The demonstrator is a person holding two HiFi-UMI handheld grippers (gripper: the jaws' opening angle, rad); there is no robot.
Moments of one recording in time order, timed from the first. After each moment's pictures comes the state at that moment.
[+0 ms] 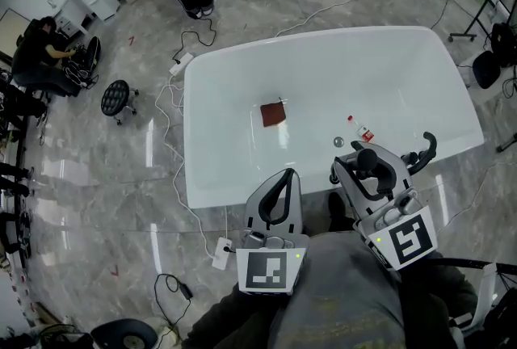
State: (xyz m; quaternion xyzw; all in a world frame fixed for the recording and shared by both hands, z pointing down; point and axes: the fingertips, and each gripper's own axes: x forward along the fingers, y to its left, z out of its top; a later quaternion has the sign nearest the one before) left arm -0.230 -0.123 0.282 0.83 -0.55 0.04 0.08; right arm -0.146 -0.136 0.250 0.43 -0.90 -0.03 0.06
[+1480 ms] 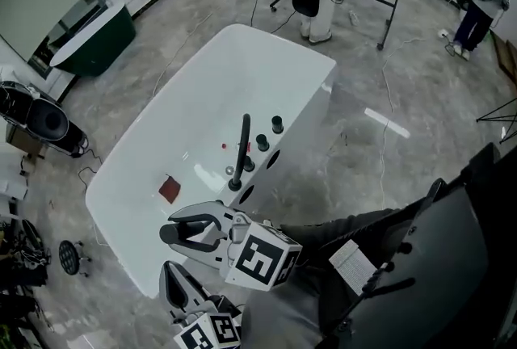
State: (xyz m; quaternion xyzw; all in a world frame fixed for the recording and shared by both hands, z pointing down) left arm -0.151 0.019 0.258 0.82 -0.56 0.04 0.06; right arm -0.085 -0.001 0.208 0.39 -0.92 -0.03 0.00
